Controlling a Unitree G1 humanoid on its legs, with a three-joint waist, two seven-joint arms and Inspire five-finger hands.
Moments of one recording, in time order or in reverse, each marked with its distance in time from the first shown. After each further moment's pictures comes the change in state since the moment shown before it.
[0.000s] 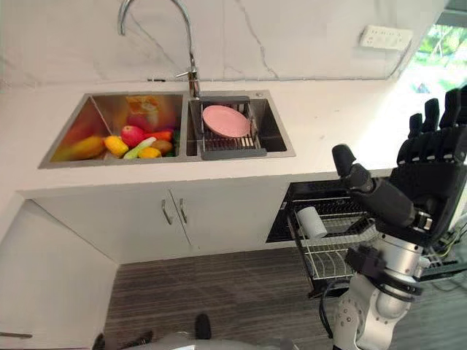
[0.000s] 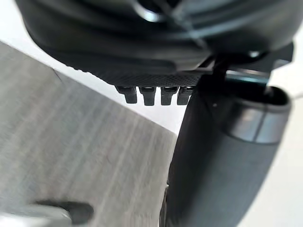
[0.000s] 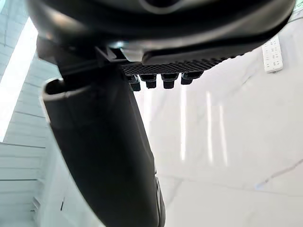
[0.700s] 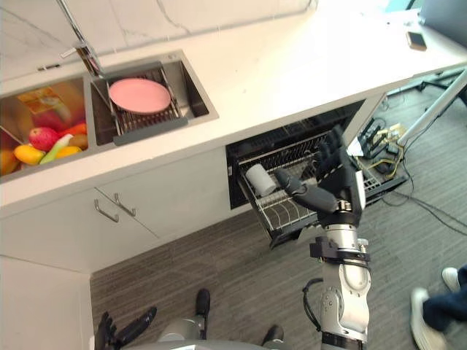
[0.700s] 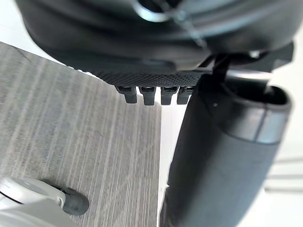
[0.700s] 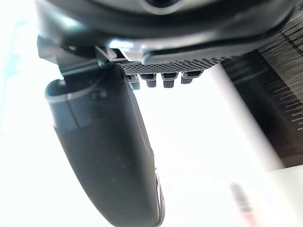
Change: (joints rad) left arm 0.072 -0.067 -0.008 -0.126 -0.127 -0.003 0.005; right arm -0.099 -0.004 0.114 0.161 0.024 0.187 0.136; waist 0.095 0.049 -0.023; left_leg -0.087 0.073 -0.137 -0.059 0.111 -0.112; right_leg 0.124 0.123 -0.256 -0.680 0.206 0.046
